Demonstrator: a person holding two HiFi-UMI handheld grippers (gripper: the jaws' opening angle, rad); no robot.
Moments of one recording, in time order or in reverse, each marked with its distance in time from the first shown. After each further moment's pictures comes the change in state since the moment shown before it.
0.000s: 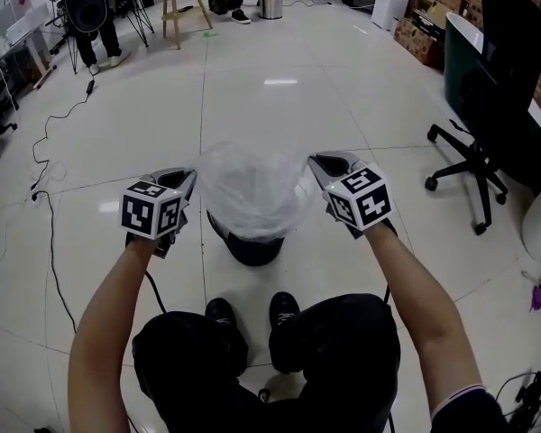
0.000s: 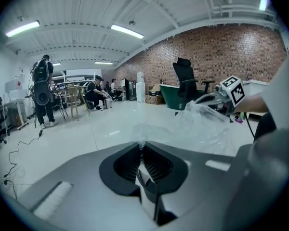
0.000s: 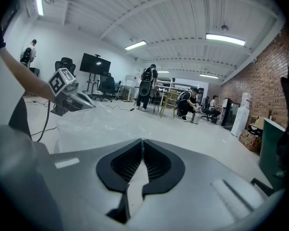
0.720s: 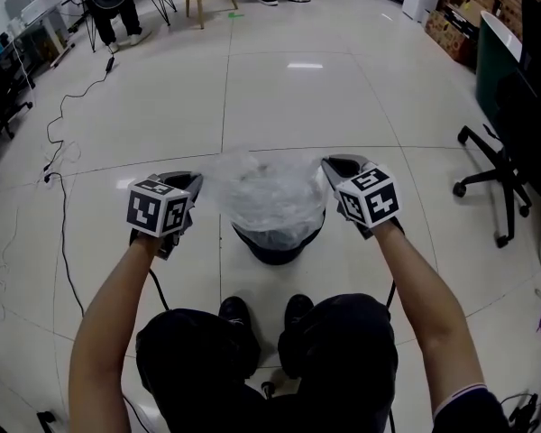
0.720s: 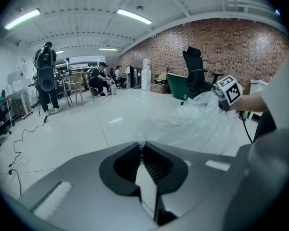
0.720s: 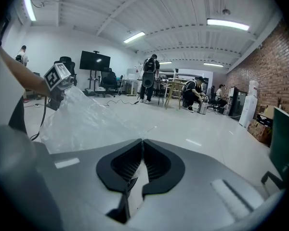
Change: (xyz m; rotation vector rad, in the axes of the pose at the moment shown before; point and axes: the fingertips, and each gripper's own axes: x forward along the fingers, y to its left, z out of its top) left arm 0.013 0.044 -0.053 -0.058 0.153 0.027; right arm 0.077 0.003 -0.038 0.048 0.084 0.077
